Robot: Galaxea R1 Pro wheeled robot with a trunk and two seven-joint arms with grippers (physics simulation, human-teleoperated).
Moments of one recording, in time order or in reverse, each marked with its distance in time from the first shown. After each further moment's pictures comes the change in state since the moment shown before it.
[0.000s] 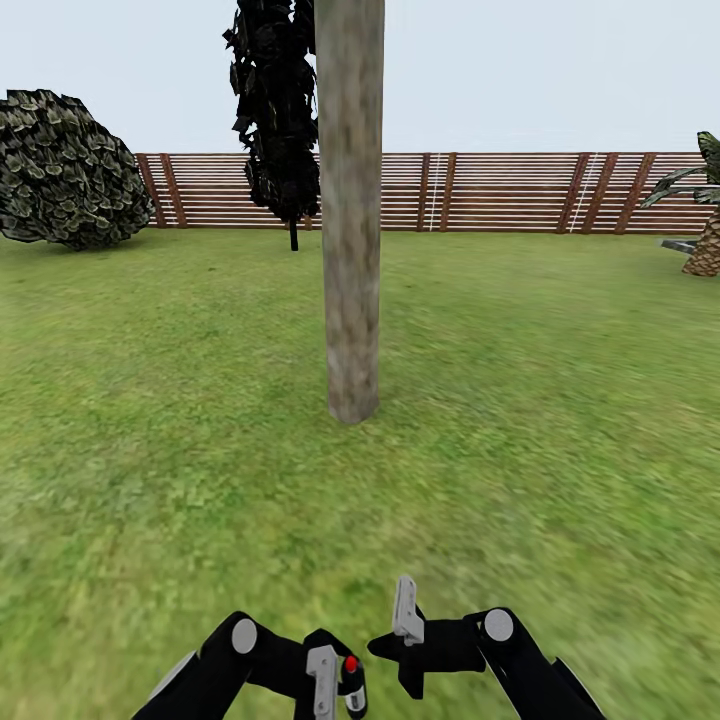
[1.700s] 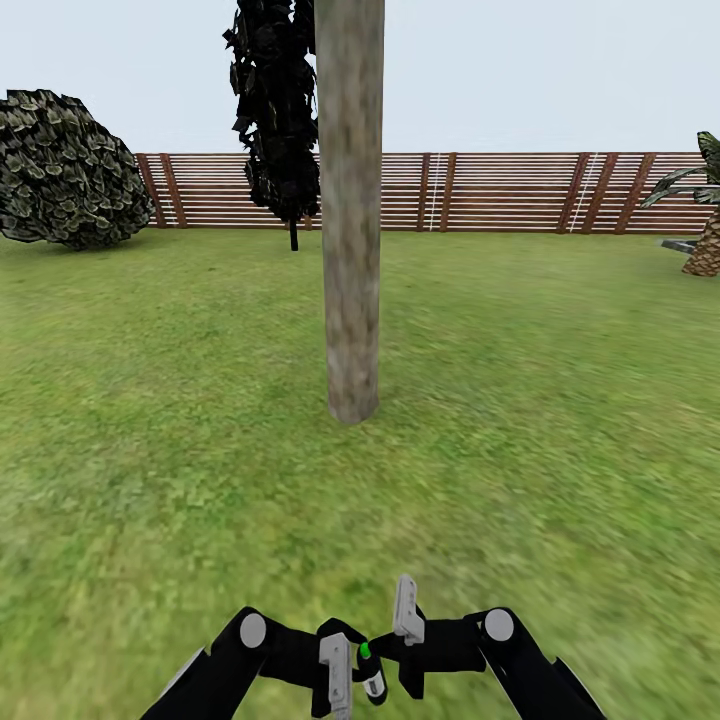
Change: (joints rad) left arm -0.001 -0.033 0.010 -0.018 0.061 0.001 0.009; right arm 0.000 -0.001 0.000 0.000 -0.003 0.000 0.001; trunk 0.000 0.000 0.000
